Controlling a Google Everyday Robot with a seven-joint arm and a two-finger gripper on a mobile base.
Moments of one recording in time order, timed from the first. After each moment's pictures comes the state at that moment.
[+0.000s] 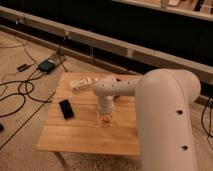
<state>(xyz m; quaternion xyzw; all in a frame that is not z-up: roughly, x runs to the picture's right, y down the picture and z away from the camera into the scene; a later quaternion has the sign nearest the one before) 0.002 0.200 0.857 -0.34 0.28 0.58 0.68</state>
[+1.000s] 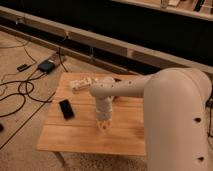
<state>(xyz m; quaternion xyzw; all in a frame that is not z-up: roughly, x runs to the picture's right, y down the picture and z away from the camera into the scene) -0.008 0.235 0.770 -0.39 0.32 0.54 0.67</state>
